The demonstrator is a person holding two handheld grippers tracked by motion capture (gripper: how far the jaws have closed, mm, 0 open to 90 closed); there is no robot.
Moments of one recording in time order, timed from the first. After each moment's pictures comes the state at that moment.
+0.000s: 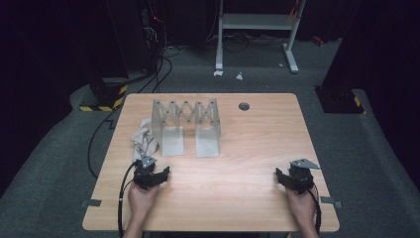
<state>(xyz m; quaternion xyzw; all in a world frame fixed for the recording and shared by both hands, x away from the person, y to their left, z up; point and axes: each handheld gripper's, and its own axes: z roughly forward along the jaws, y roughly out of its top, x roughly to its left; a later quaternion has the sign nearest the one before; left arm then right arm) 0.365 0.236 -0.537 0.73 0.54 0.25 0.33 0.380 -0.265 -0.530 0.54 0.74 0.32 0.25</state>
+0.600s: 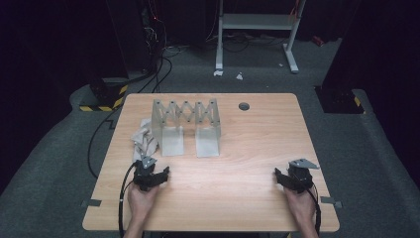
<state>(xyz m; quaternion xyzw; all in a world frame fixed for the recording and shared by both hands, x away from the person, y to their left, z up) 0.363 0.235 -0.537 0.72 0.55 0.25 0.33 0.381 -0.263 -0.531 0.54 0.74 0.32 0.25</state>
